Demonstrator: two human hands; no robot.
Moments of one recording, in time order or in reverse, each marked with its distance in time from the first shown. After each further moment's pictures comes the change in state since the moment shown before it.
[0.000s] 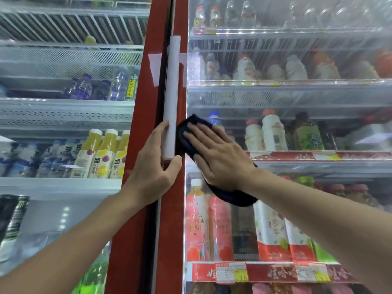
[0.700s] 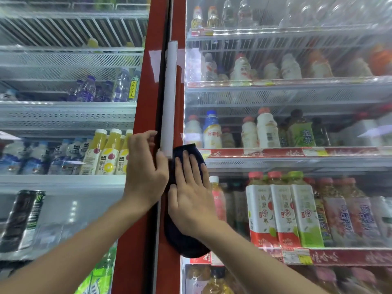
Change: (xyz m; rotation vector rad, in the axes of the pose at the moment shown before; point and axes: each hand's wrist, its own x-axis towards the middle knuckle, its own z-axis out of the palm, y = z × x) left_hand -0.018 0.022 -0.006 0.058 0.252 -0.050; right_hand -0.041 -0.120 -0.004 0.458 -0.049 0.389
